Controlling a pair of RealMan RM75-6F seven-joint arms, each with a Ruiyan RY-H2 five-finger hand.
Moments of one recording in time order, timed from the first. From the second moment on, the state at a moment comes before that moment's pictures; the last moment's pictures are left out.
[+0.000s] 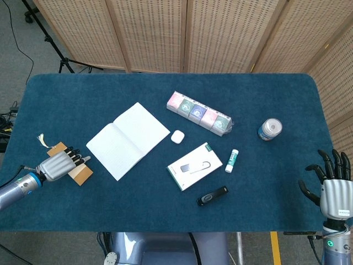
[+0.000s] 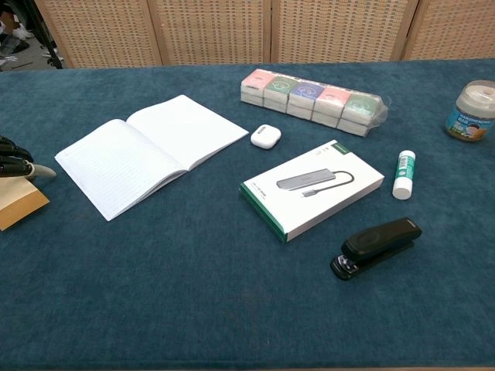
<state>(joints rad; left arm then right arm) -0.59 -1.57 0.38 -0.33 1.92 1.21 -0.38 0.08 -1.39 0.16 -1.29 -1.55 1.73 0.01</state>
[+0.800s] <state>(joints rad) -0.60 -1.56 0.37 -0.37 1.91 1.21 -0.37 0.08 -1.39 0.16 -1.29 -1.55 1.73 0.02</state>
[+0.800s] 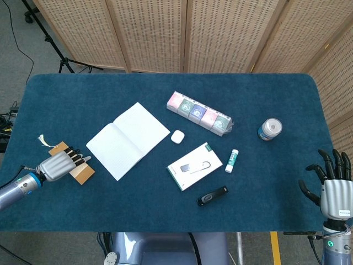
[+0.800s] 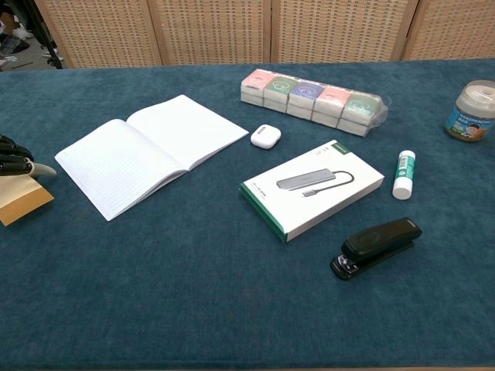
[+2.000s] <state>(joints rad) -0.72 -1.54 0.26 -0.49 1.85 1.18 -0.26 0.08 -1.39 0.16 -1.30 -1.55 1.73 0.04</state>
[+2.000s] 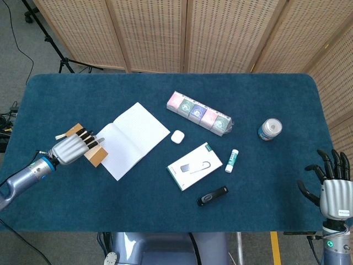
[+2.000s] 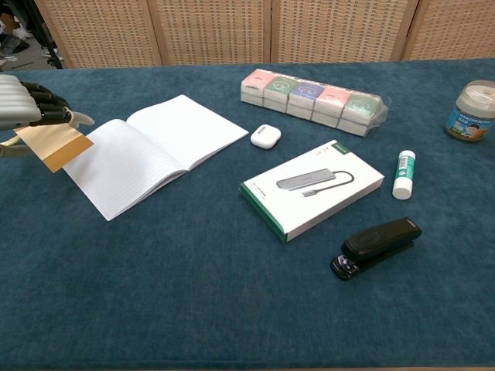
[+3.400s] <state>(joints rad) -0.98 -1.75 0.09 -0.56 1.72 0.91 -0.05 0.07 -1.35 0.20 -1.34 -1.47 1.68 0.16</state>
